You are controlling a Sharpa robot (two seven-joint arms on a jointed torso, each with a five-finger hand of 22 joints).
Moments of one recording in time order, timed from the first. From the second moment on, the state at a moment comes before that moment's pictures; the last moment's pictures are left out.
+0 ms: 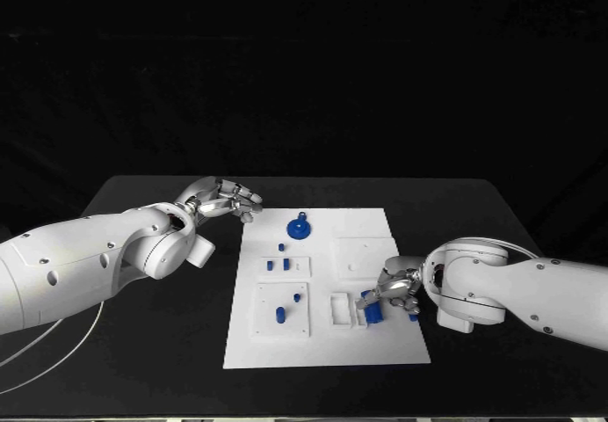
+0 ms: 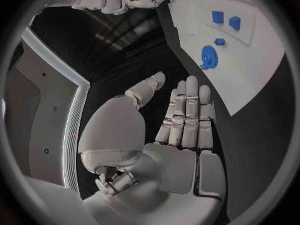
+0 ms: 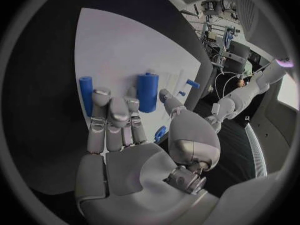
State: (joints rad) left arm 1.30 -0.83 -0.17 1.38 -0.39 -0.27 0.20; left_hand 1.10 -0.15 0.59 -0.25 0.14 0.85 0.17 0.31 0.48 1.22 0.12 0.10 0.08 1.04 0.04 0.63 0.41 0.03 0.76 -0.05 0.61 1.23; right arm 1.24 -0.91 -0.20 1.69 -1.04 0.05 -0.57; right_hand 0.67 -0.10 0.40 -0.17 0.20 0.96 0.10 0.20 0.93 1.12 -0.01 1.10 1.07 1.32 -0.11 1.17 1.15 0.22 1.21 -0.07 0.85 1.31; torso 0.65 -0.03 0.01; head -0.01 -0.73
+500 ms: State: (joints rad) left arm 1.30 -0.83 -0.17 1.37 -0.39 -0.27 0.20; left_hand 1.10 -0.15 0.59 -0.25 0.14 0.85 0.17 0.31 0.48 1.22 0.12 0.10 0.08 1.04 0.04 0.63 0.41 0.03 0.76 -0.05 0.61 1.23; right arm 1.24 -0.92 -0.20 1.70 -1.05 0.05 -0.55; right_hand 0.83 -0.12 0.72 -0.04 0.05 1.01 0.09 0.21 0.90 1.14 -0.02 1.10 1.07 1.33 -0.12 1.17 1.15 0.21 1.22 -0.06 0.87 1.31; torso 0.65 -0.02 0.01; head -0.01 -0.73
